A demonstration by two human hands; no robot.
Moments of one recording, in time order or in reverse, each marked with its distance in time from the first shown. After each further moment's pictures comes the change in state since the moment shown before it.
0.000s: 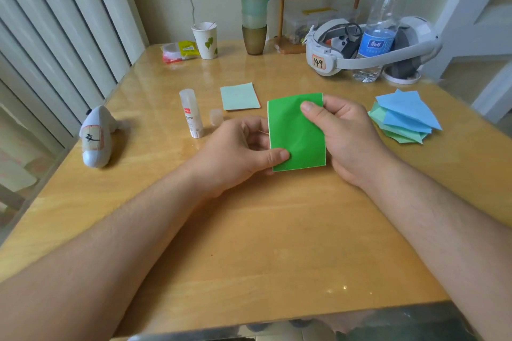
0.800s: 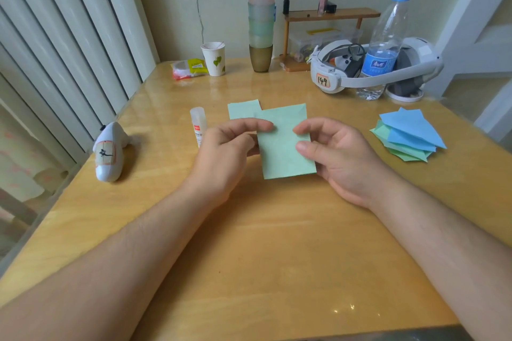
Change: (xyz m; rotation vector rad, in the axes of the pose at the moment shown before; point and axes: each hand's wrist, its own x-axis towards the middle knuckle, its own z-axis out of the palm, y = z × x) left_hand 0.004 0.009 -0.003 -0.187 0.368 0.040; right_hand -0.003 0.007 -0.002 0.050 -0.157 0.107
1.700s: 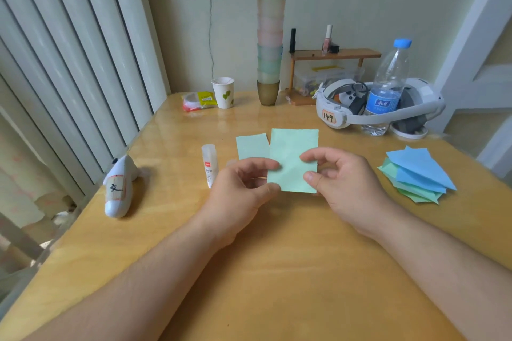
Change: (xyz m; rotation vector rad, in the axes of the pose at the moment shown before) left_hand 0.009 -0.013 -0.011 0.105 -0.033 -0.014; right_hand 0.017 -0.011 0.004 -0.467 0.185 -0.080
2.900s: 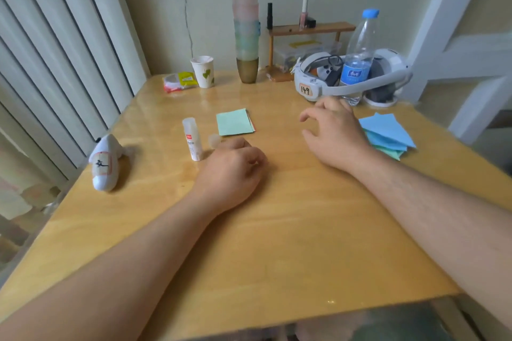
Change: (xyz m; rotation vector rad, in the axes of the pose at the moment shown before) left_hand -0.010 -0.004 0.008 0.970 -0.081 0.418; right_hand 0.027 0.009 -0.042 -0.884 0.099 -0.231
